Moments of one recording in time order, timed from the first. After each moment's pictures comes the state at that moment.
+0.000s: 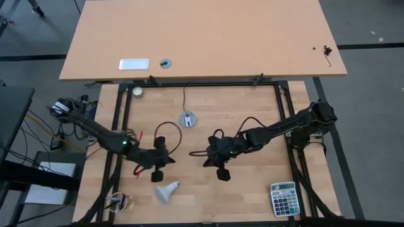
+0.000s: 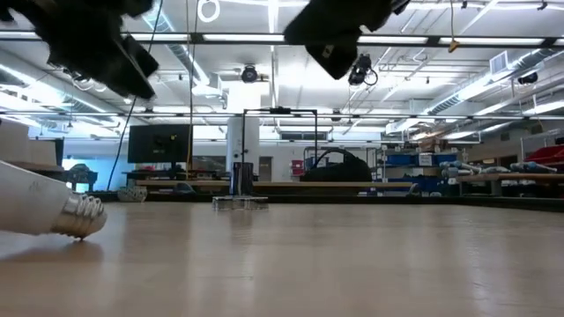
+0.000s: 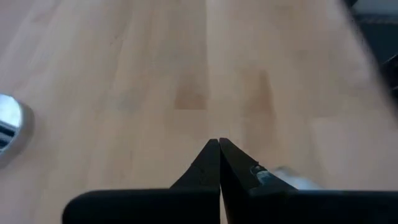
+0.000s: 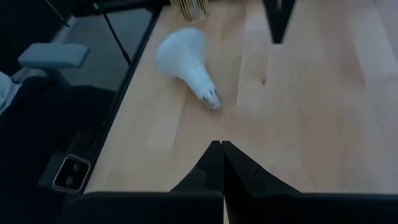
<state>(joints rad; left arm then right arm) -0.52 1.16 0.66 -0.24 -0.36 -0.41 0.25 1.67 1.15 -0.09 -0.09 0.23</state>
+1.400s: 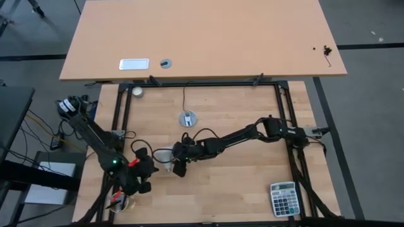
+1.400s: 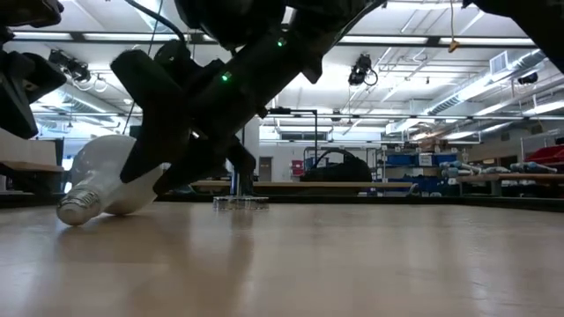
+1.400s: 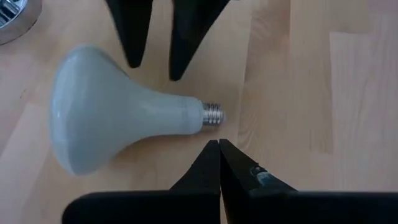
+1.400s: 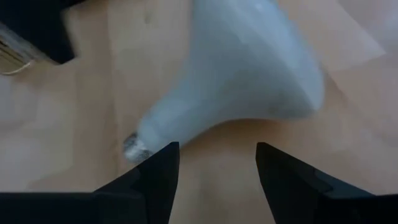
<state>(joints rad) -0.89 1.25 0.66 -0.56 -0.59 -0.96 0.16 2.34 1.73 -0.14 0.14 0.49</state>
